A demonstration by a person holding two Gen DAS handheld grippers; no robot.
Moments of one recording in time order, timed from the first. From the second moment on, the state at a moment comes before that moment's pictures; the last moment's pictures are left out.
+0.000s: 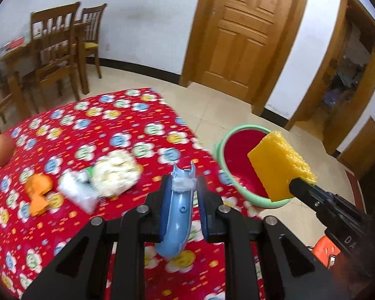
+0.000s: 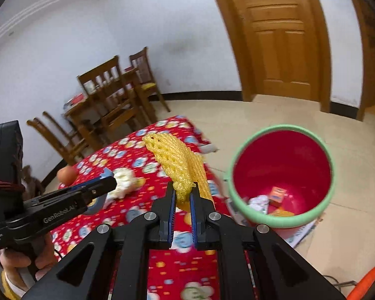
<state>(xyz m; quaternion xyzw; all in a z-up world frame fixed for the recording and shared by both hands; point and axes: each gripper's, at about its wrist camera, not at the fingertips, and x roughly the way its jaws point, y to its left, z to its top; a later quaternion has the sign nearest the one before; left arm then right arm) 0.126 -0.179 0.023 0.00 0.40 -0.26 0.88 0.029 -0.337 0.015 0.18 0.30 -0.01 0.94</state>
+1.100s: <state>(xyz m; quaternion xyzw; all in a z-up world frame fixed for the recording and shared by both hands) 0.171 -0.360 -0.047 0.07 0.44 -0.35 0.82 0.041 -0.476 -0.068 0.28 0.34 -0.14 0.89</state>
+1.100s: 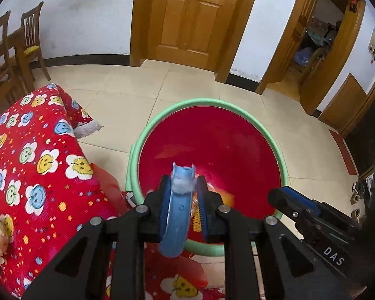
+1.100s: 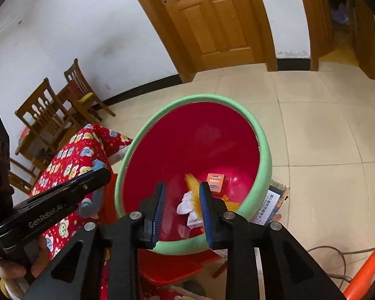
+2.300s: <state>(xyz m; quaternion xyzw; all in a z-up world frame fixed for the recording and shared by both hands) 0.154 -0.263 -0.011 0.04 0.43 -0.26 0.86 0.028 -0.434 -0.031 0.25 0.33 -0.12 0.90</state>
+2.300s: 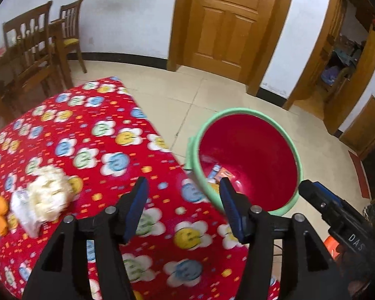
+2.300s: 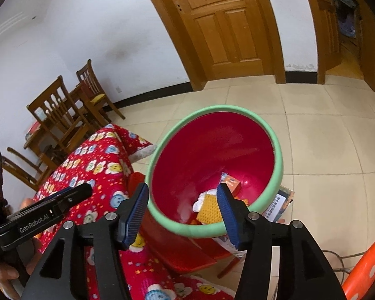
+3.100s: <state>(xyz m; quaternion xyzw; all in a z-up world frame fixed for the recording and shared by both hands) 0.148 -0.111 0.023 0.02 0.41 -0.13 0.90 0.052 -0.333 0.001 0.20 0.33 -0.04 0.92</state>
